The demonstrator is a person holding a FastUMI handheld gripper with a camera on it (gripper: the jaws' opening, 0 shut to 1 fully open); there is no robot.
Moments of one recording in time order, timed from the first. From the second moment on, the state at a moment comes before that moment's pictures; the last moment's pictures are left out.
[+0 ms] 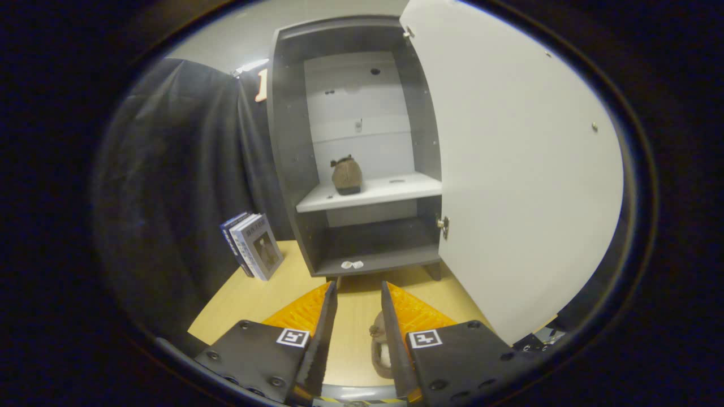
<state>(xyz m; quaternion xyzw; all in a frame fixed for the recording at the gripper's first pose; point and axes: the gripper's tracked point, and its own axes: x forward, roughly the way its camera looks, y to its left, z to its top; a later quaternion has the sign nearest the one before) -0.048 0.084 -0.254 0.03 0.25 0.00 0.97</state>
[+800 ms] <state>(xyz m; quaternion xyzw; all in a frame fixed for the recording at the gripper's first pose) -0.091 0.069 -0.424 -0.02 0.45 -0.05 0.89</state>
